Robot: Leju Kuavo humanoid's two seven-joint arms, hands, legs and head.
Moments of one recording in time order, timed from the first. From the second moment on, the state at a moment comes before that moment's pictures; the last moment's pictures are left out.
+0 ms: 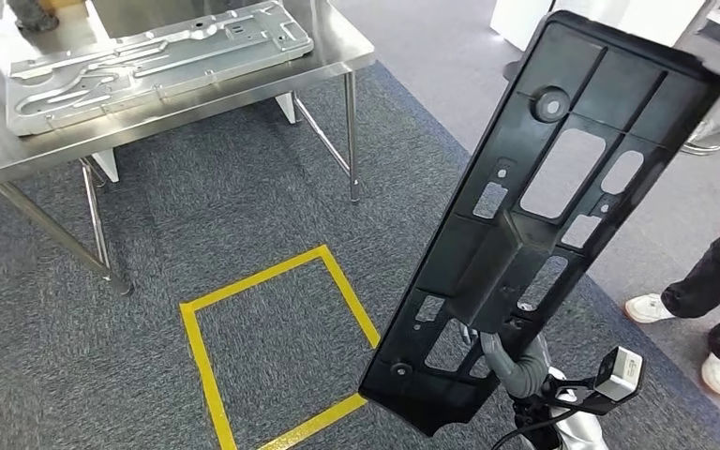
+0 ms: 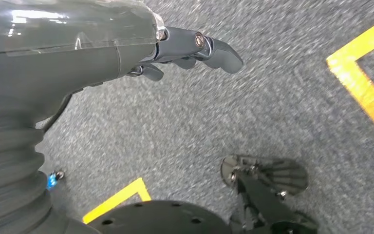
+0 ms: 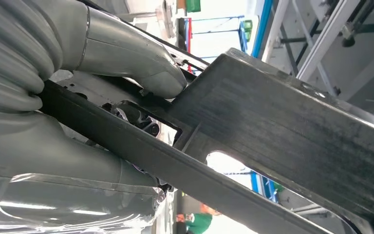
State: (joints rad) left arm -0.08 -0.17 1.00 -0.20 -1.17 0.16 -0.07; right arm 0.02 -0.16 0.07 -1.60 -0.20 0.68 -0.68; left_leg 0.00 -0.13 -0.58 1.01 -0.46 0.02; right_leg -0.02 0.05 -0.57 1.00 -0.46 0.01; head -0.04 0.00
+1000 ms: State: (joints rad) left arm -0.09 -0.16 1.00 -0.20 -1.19 0.17 -0.13; right arm -0.03 -0.15 0.07 -1.65 -0.21 0.60 -0.56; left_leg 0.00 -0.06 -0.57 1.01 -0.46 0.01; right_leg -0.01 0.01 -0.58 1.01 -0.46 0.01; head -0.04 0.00
